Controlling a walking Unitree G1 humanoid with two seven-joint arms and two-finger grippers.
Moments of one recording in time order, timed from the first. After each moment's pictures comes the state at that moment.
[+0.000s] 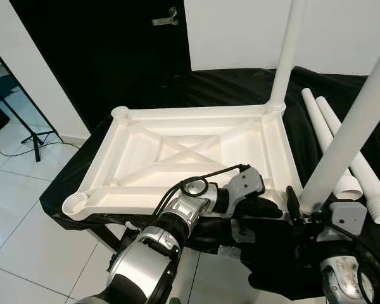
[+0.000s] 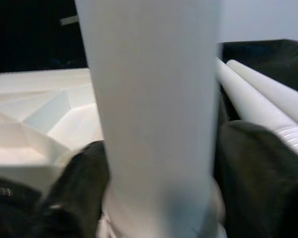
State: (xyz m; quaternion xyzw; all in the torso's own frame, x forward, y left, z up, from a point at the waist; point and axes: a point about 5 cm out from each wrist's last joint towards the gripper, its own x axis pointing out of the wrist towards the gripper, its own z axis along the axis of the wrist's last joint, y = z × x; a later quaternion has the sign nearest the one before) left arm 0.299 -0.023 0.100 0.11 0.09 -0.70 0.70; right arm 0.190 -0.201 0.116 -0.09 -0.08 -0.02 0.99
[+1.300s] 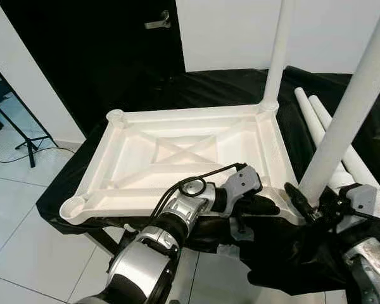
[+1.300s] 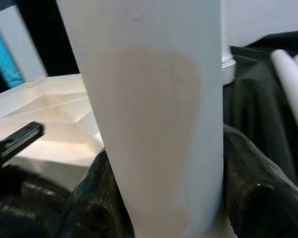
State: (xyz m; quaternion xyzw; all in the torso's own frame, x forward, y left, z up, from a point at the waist) left arm 0.299 -0.023 0.100 0.11 0.09 -0.70 0.70; right arm 0.210 -0.216 0.129 -0.04 -0.06 0.11 0.99
